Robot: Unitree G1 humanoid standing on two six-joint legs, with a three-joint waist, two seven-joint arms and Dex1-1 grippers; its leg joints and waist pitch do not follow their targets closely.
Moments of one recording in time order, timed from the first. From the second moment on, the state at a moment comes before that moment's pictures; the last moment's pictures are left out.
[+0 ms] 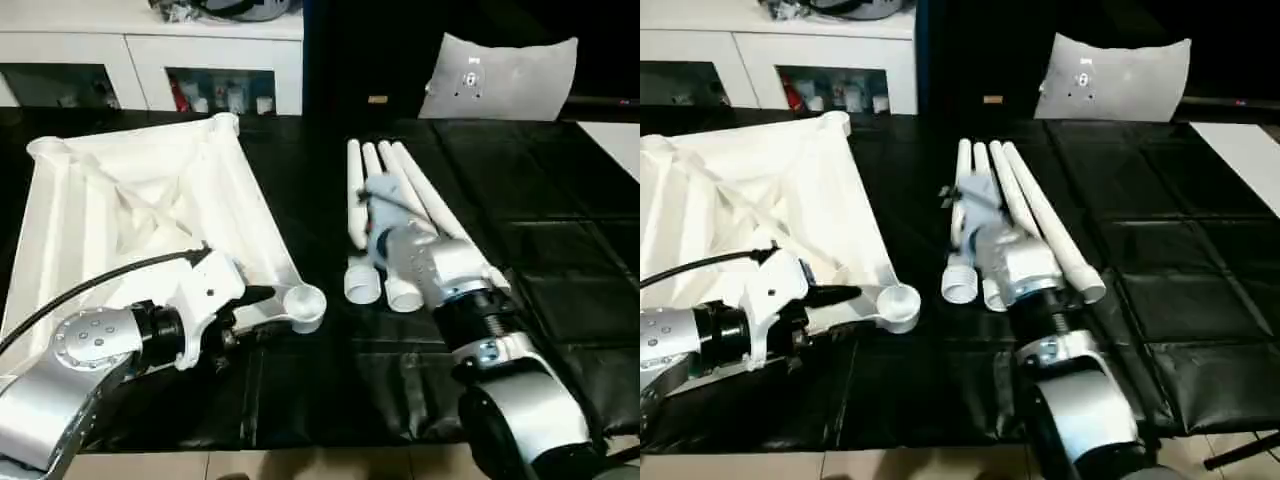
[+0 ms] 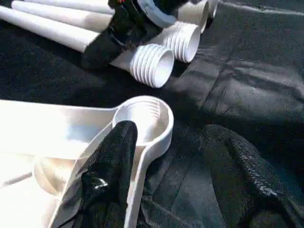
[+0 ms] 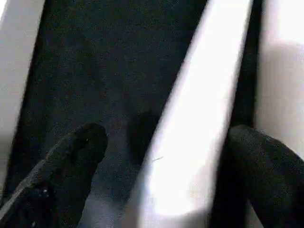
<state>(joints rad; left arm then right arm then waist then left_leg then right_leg) -0.07 0.67 -0.09 -0.53 -0.28 0.69 -0.82 -0.82 0.02 0.02 0.70 0.15 0.74 0.10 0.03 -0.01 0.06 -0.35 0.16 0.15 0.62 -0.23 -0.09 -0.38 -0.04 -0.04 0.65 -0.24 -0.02</state>
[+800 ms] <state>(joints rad) -0.07 0.68 -0.10 -0.54 -0.26 0.69 -0.79 -0.88 -0.02 -0.08 0.88 0.20 0.69 0.21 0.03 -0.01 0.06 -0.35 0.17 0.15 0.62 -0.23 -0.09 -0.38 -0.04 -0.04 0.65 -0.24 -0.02</state>
